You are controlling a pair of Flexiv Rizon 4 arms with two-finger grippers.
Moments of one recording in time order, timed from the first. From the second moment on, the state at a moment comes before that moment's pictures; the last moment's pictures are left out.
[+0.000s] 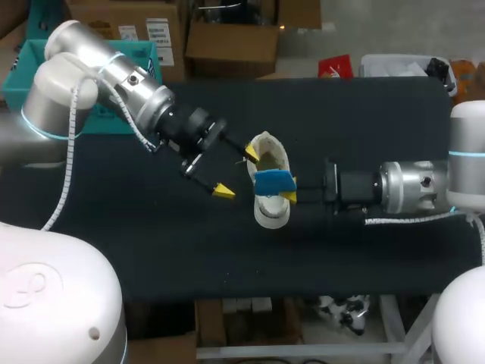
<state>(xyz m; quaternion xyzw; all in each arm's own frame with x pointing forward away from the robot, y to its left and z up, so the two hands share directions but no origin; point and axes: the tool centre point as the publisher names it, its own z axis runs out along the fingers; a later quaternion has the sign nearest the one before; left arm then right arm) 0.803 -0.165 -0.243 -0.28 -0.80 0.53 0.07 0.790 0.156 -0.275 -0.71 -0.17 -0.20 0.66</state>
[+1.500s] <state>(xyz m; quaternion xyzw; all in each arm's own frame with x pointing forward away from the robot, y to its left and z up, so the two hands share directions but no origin) 0.819 -0.196 -0.289 -0.29 -0.81 0.50 -0.10 0.802 0.160 -0.284 -0.72 -0.12 -0.26 0.64</state>
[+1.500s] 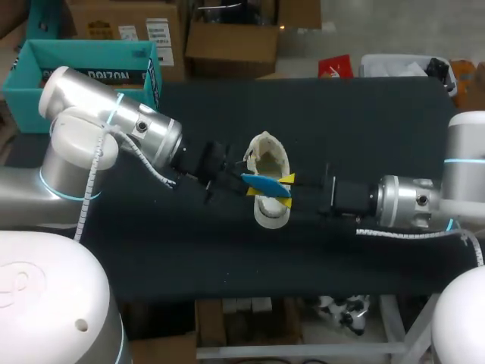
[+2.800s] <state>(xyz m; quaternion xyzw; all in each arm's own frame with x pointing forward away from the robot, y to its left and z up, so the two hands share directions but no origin) 0.882 -0.207 -0.316 -0.38 -0.79 0.46 -0.13 0.847 0.165 -0.320 -0.79 -0.14 -0.30 0.52</state>
